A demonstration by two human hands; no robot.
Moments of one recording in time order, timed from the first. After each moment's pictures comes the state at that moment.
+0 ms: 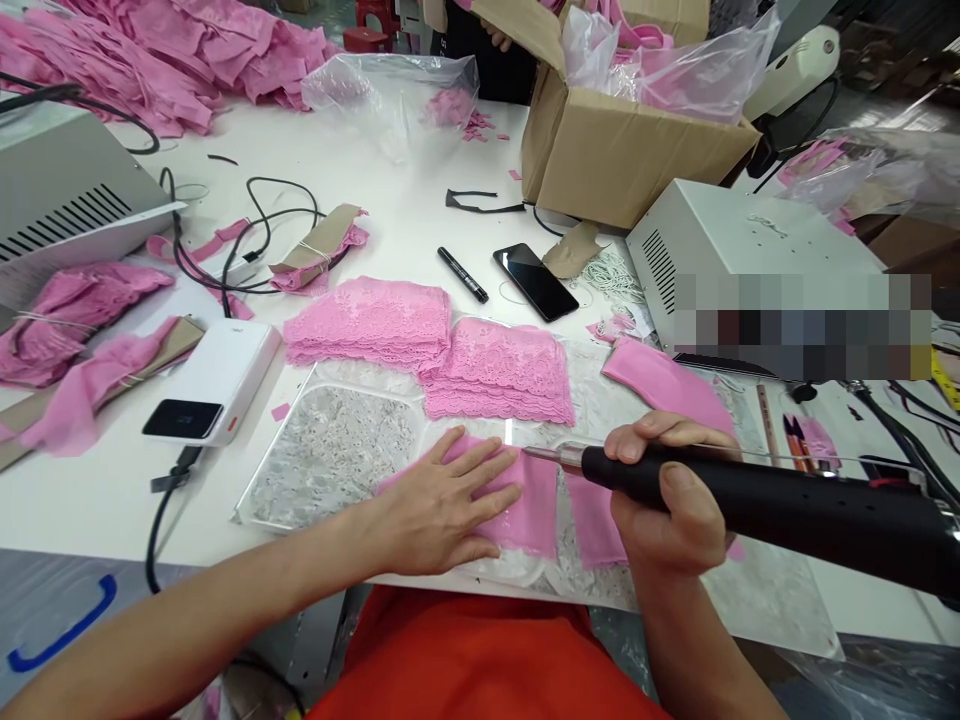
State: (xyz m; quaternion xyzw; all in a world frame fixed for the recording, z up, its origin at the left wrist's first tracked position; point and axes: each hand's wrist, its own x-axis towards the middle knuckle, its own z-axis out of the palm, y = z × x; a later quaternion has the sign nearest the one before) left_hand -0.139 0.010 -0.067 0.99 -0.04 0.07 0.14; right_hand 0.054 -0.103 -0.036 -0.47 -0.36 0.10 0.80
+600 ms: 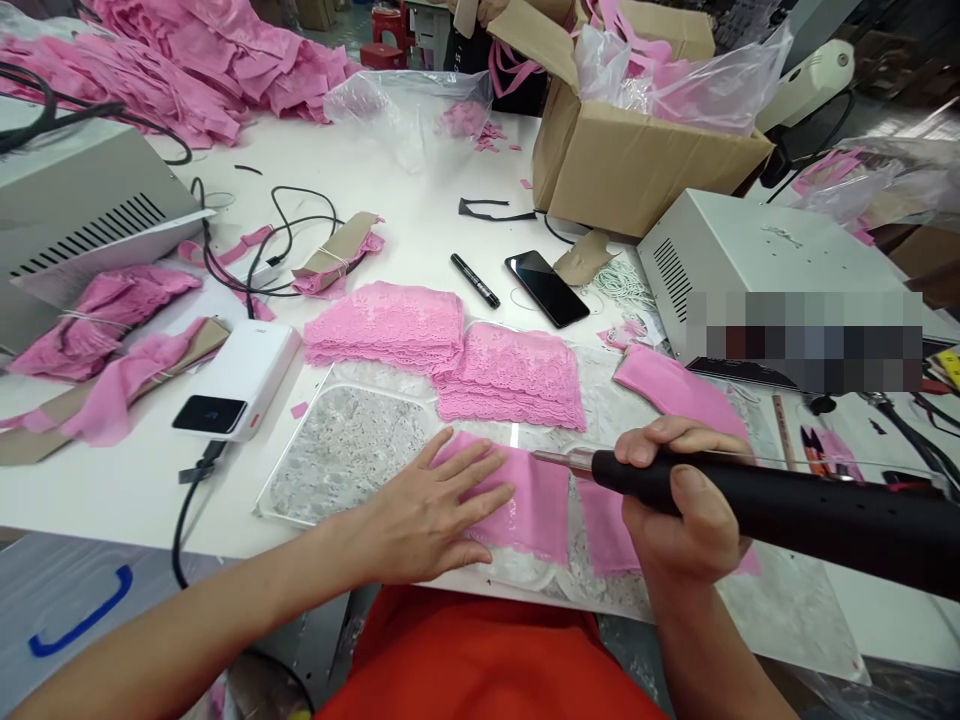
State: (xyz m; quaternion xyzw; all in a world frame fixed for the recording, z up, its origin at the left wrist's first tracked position) left_hand -0.160 0.015 -0.063 0.99 -0.01 0.07 0.12; right_hand 0.050 -0.101 -0.032 -0.47 -0.36 0.11 0.80
